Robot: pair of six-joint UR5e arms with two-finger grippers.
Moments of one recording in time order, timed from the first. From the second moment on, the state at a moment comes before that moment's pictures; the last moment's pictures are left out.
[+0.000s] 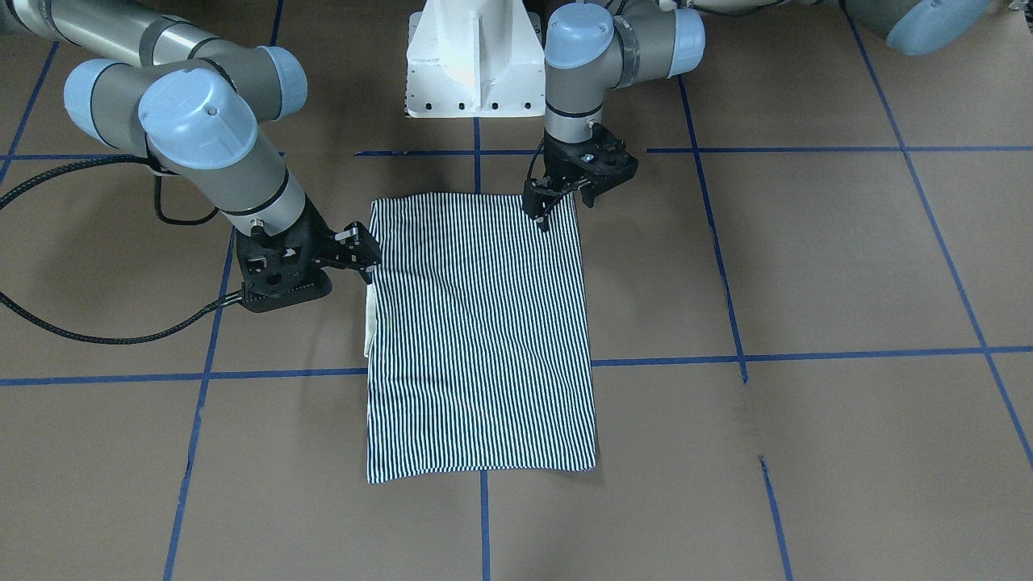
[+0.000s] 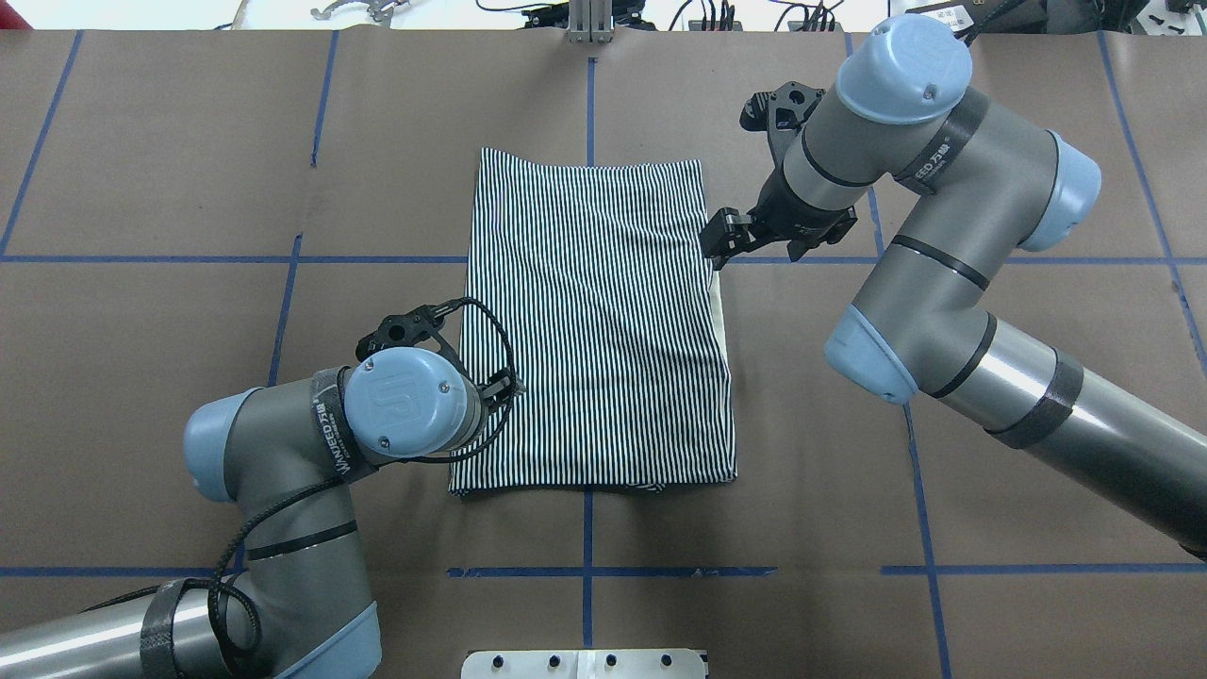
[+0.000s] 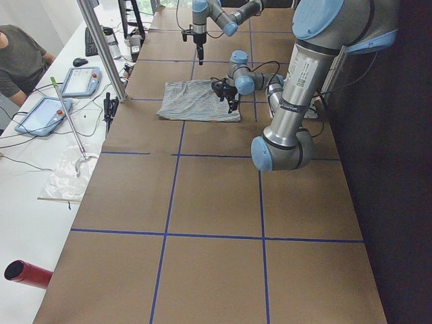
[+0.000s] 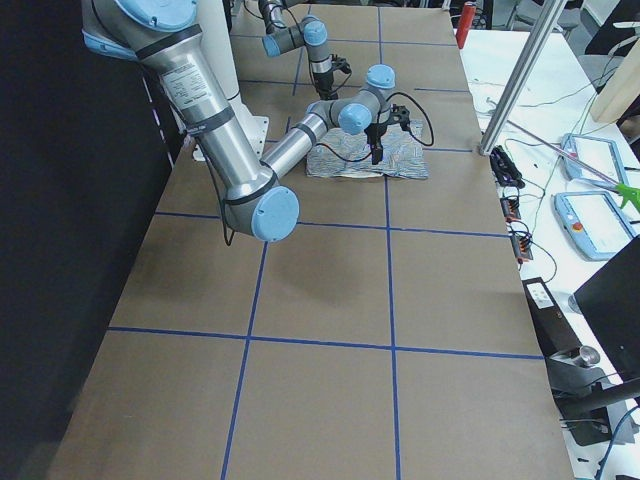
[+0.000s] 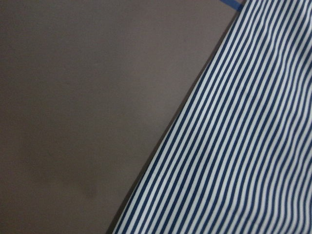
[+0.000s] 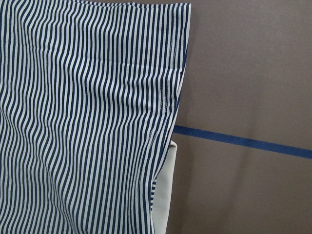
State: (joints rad) left arm -0.37 -2.11 -1.80 -1.57 -1.61 -1.85; right arm 0.78 -0.99 1.68 -1.49 2.11 0.87
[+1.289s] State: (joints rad) left arm -0.29 -2.11 -1.79 -1.56 -1.61 -1.85; right arm 0.78 -1.00 1.68 -1.49 2.11 0.88
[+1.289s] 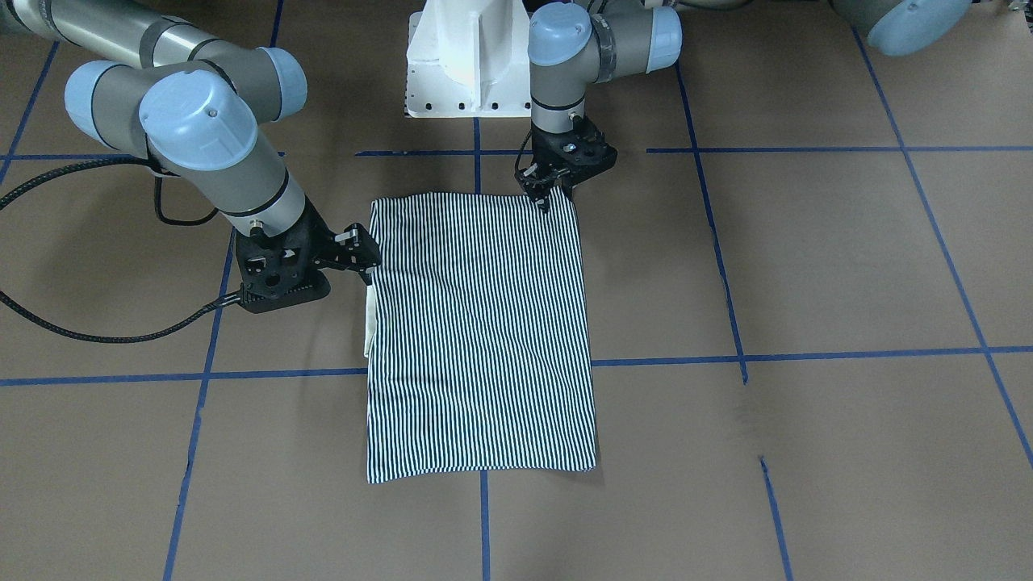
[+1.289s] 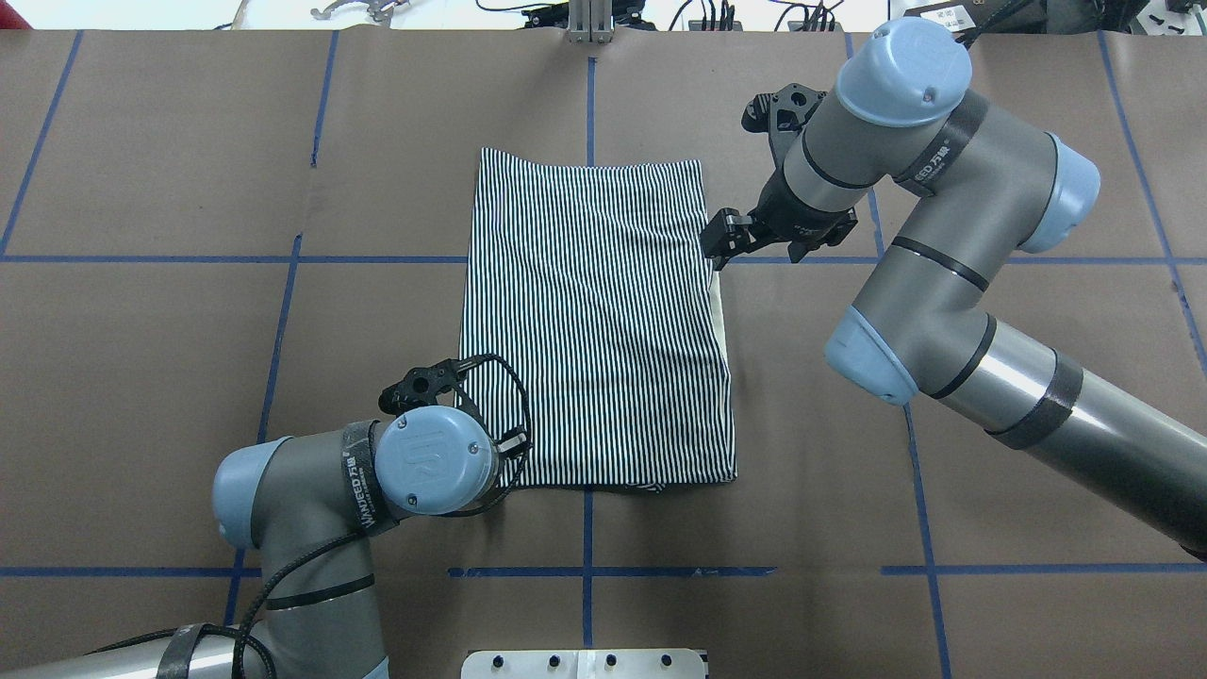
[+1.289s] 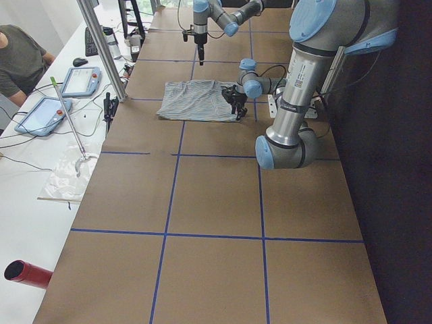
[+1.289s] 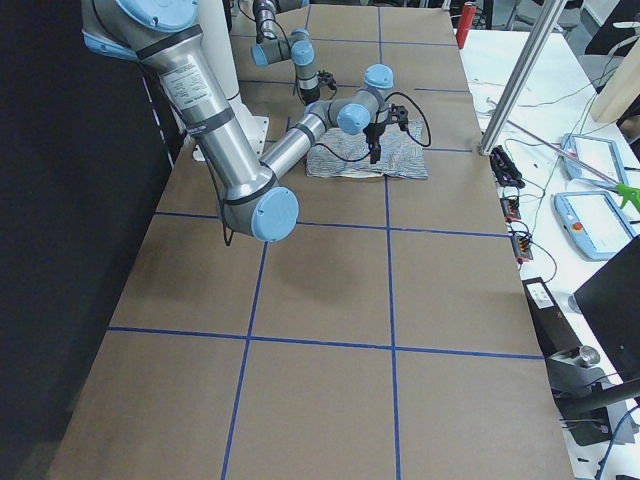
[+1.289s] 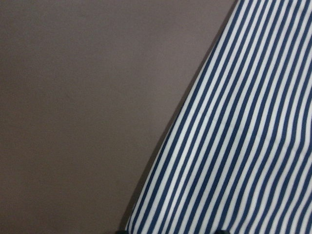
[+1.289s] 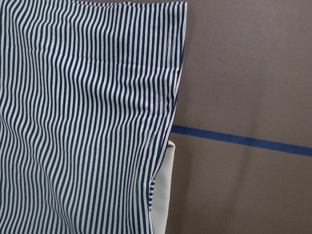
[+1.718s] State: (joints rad) left arm -0.29 -2.10 -1.80 -1.56 -1.60 -1.84; right arm 0.78 -1.00 1.68 -1.49 2.11 0.88
